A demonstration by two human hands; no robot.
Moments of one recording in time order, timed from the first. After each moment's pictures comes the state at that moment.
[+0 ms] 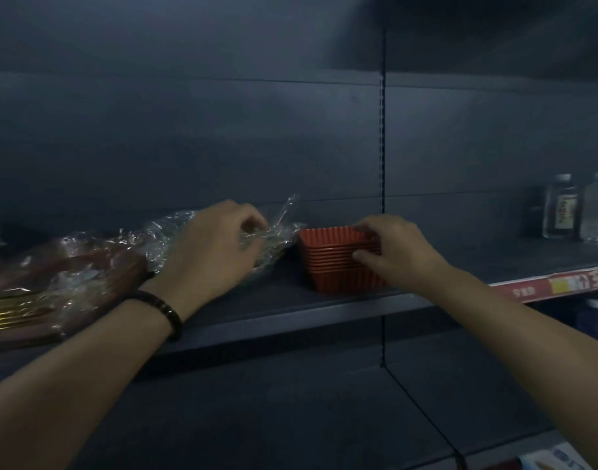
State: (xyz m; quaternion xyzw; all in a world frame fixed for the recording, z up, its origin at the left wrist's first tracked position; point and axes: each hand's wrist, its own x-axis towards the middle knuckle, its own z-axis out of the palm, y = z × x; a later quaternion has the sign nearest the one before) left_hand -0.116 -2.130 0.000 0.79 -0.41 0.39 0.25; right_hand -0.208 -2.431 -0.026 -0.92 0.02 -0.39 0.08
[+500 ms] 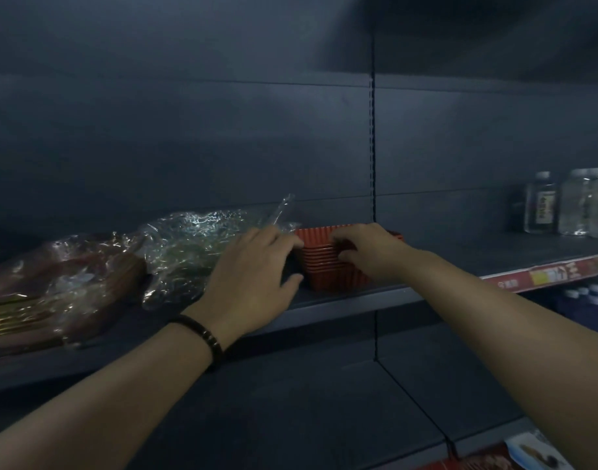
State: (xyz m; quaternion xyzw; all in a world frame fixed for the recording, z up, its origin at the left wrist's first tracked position) left_hand -0.146 -2.157 -0.030 0.79 -0.45 0.39 0.13; right_hand -0.194 -2.408 -0.010 -0.97 0.02 -0.23 0.09
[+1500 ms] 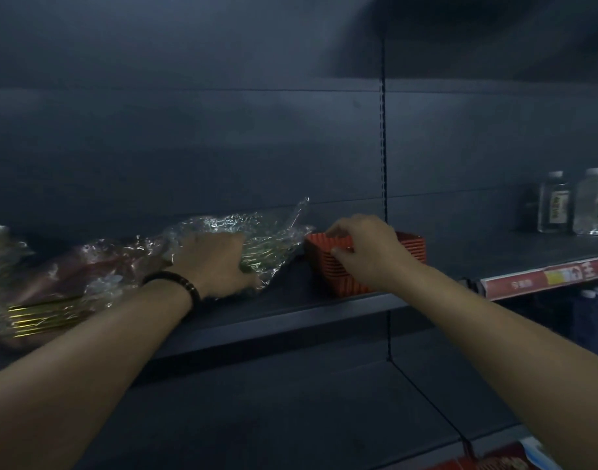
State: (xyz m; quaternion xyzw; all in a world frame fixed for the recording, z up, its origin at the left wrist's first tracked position) left_hand -0.090 -2.103 0.005 0.91 -0.31 0.26 0.02; right_hand -0.208 -2.346 -0.010 -0.92 0.05 -0.37 0.10
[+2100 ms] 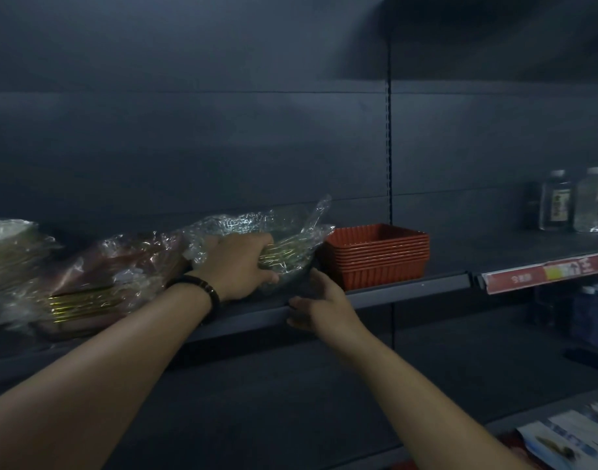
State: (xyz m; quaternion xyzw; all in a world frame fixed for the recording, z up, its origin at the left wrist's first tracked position) left_hand -0.094 -2.095 -0.009 0.86 -0.41 0.25 0.14; right_hand -0.199 -2.241 -0.101 -0.66 -0.01 -0.23 0.71
